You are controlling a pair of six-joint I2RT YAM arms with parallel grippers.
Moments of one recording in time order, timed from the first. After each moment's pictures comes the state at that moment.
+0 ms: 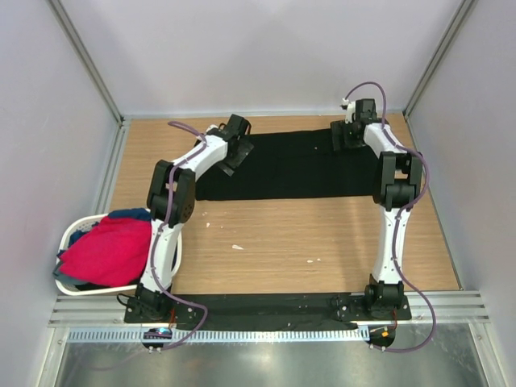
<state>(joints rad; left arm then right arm) -0.43 2.31 1.92 -0.69 -0.28 -1.27 -0.02 2.38 1.99 -0.49 -0.09 -0.18</state>
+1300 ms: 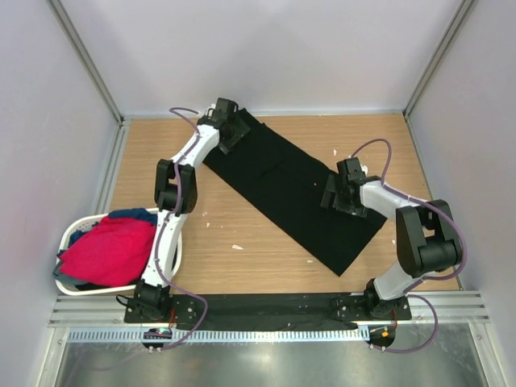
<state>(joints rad) -0.32 2.58 2.36 -0.66 -0.07 -1.02 0.20 1.60 0.88 -0.41 0.15 0.46</state>
